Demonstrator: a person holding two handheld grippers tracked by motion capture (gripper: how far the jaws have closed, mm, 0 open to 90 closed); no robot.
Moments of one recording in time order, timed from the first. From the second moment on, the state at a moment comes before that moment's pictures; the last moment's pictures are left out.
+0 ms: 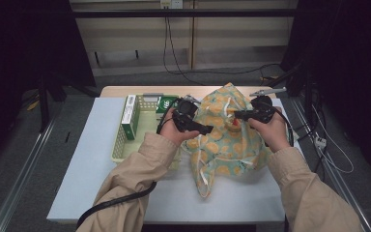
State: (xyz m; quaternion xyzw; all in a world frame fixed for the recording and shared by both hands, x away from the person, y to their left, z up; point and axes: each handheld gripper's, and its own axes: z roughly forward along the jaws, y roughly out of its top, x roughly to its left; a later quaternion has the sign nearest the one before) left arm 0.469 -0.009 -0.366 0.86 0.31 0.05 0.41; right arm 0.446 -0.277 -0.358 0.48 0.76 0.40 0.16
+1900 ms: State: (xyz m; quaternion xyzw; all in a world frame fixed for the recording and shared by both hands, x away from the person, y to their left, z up) left arm 0.544 0.064 -0.400 0.82 0.41 0.17 0.35; right arm 0.441 -0.277 -0.352 0.47 0.77 0.41 0.15
